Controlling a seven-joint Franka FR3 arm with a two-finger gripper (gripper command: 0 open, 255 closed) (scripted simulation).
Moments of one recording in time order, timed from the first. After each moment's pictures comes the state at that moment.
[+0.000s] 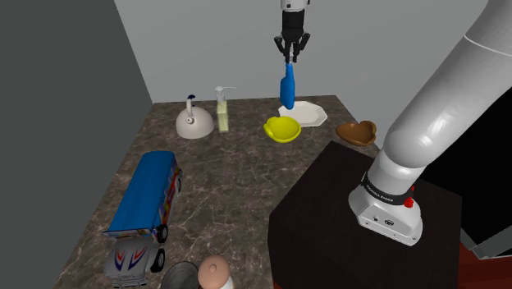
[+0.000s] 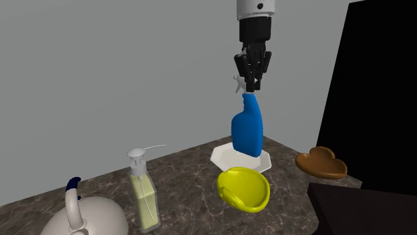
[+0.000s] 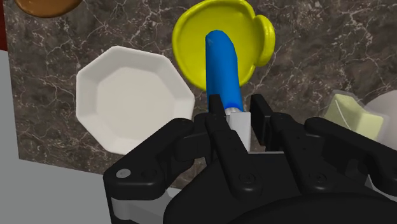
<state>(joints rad) -0.12 -0.14 -0.19 -2.02 -0.08 1.84 0.31</state>
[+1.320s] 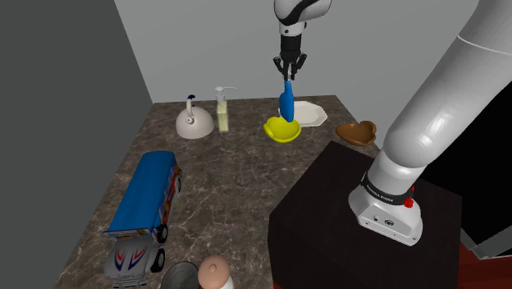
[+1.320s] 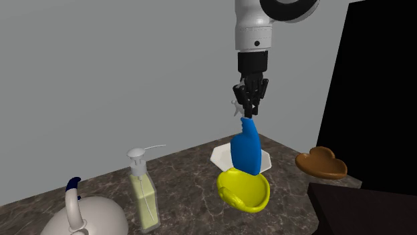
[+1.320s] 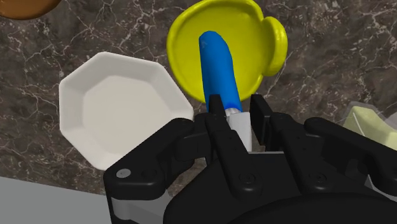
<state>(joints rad) -0.13 -0.10 -0.19 -2.16 -0.08 2.02 0.32</state>
